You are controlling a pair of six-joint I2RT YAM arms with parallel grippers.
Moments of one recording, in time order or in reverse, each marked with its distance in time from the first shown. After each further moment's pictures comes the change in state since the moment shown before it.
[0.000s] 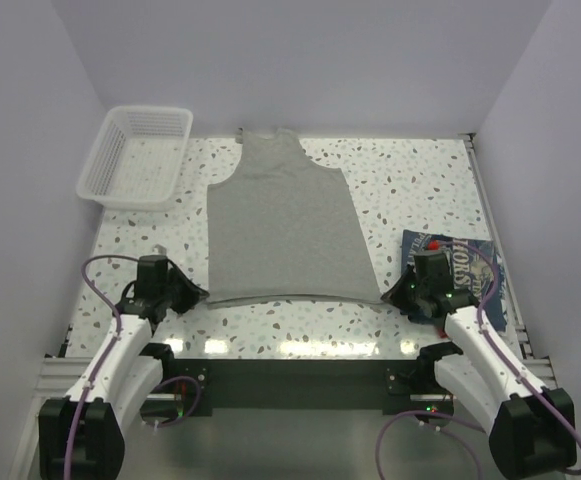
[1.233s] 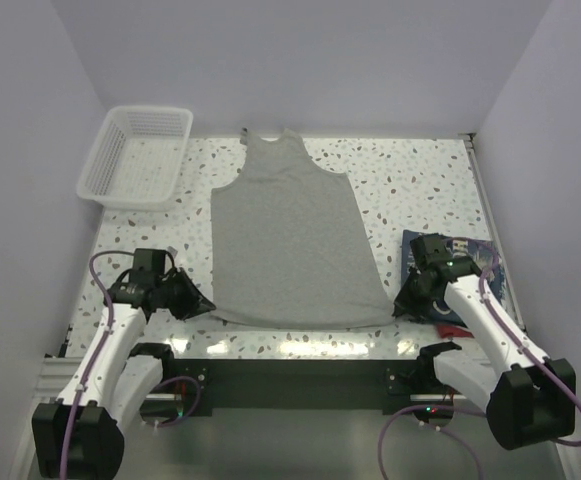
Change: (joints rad) left arm -0.001 0.013 0.183 -0.396 0.214 0.097; right arm -0.001 0.166 0.253 -0.490 0.041 -0.014
